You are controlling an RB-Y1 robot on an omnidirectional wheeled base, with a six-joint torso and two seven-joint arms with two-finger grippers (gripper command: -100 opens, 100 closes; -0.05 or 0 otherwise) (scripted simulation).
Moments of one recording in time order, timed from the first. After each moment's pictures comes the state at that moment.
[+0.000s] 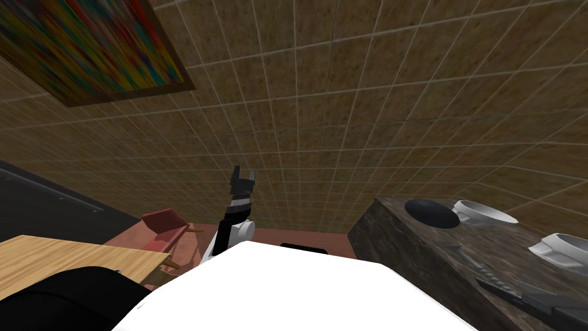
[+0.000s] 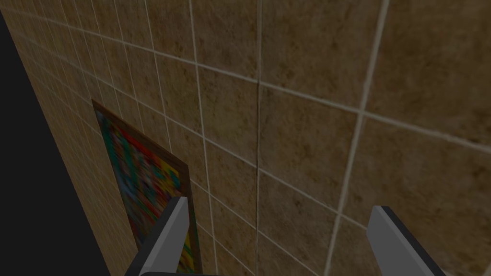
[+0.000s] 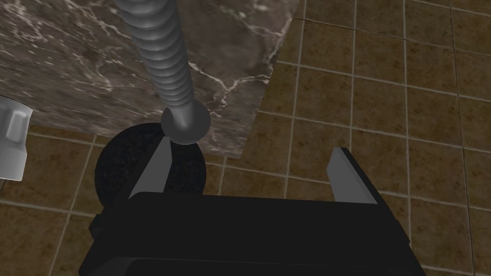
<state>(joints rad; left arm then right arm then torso) 0.46 0.05 0.06 -2.27 0.10 -0.45 0.05 0.91 -1.46 0.04 -1.16 0.05 -0.64 0.33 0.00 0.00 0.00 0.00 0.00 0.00</state>
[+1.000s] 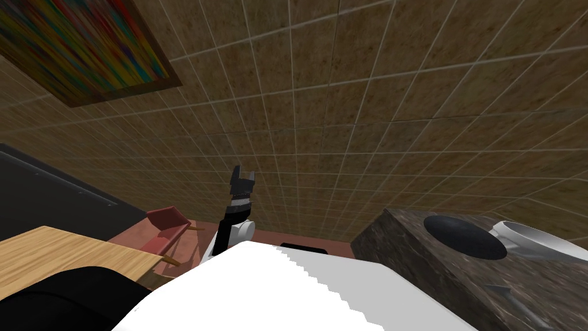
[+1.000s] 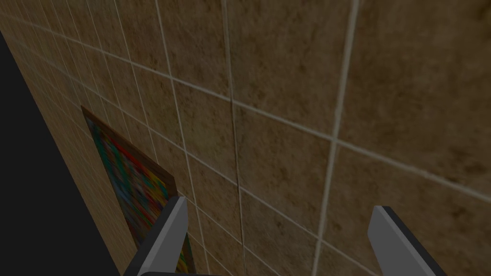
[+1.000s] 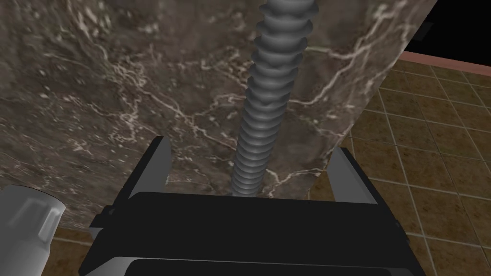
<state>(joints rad) 0.46 0.05 0.06 -2.27 0.10 -0.45 0.05 0.99 -1.60 0.27 -1.06 0.15 -0.66 0.16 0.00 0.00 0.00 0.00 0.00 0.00</state>
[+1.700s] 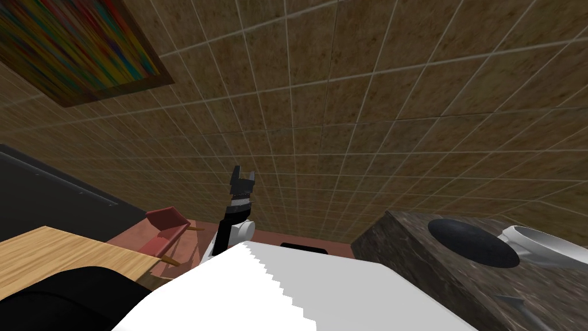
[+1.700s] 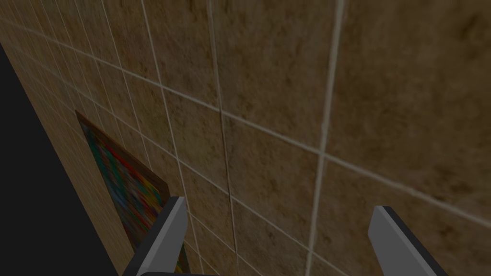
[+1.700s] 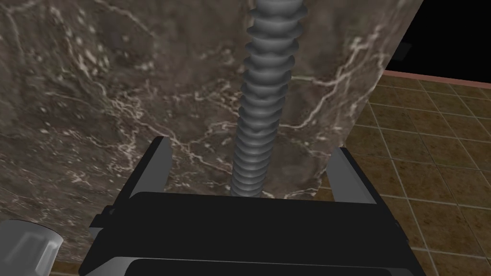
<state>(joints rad) 0.46 0.05 0.06 -2.27 0.10 -0.45 0.05 1.04 -1.61 0.30 -1.08 0.14 -0.66 0.13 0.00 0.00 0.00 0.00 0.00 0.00</state>
